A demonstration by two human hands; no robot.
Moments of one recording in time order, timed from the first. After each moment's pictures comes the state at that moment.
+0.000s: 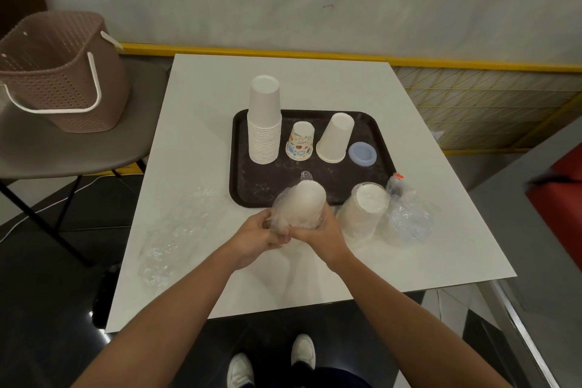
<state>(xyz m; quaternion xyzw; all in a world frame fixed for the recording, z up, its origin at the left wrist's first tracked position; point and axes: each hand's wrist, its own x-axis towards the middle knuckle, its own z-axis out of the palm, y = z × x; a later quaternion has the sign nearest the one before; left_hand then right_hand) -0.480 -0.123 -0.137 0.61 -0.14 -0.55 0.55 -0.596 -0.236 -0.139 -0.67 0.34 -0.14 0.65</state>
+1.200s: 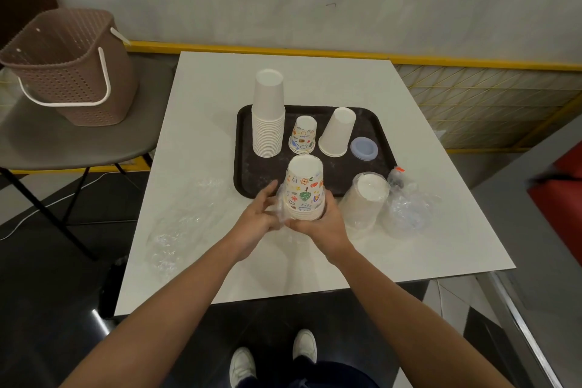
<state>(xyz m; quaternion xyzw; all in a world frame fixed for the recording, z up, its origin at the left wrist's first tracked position) -0.484 -0.114 -0.118 0.64 -0.16 -0.49 0.57 -0.602 -0.216 -0.110 -0.66 0.35 -0.16 0.64</state>
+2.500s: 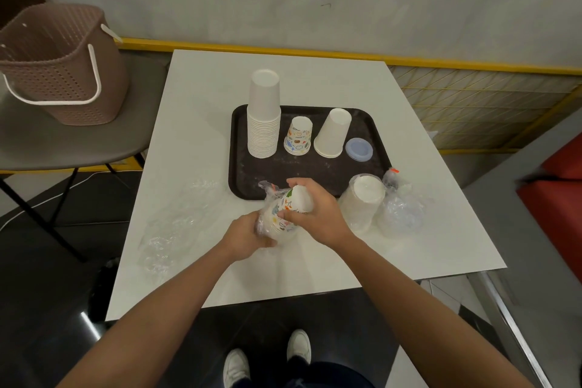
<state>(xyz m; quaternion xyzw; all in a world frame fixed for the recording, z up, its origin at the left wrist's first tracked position) -0.479 -0.102 -0.143 0.79 -0.30 -0.39 0.36 -0.589 -0.227 -0.083 -0.82 0.30 -0.09 0.49</state>
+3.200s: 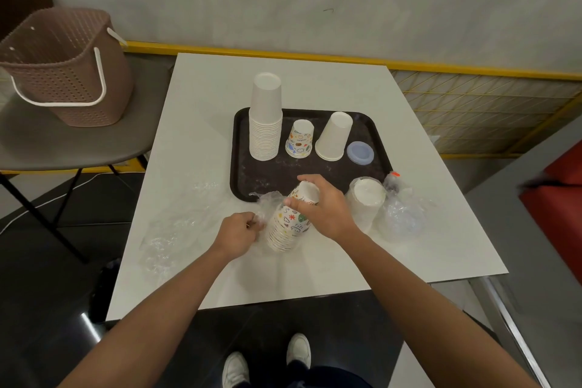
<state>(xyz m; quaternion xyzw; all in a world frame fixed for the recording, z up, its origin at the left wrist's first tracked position) -0.472 -0.099 -0.145 0.86 -0.26 -0.31 0.33 -0.588 -0.237 -0.065 -0.80 0.35 -0.07 0.48</state>
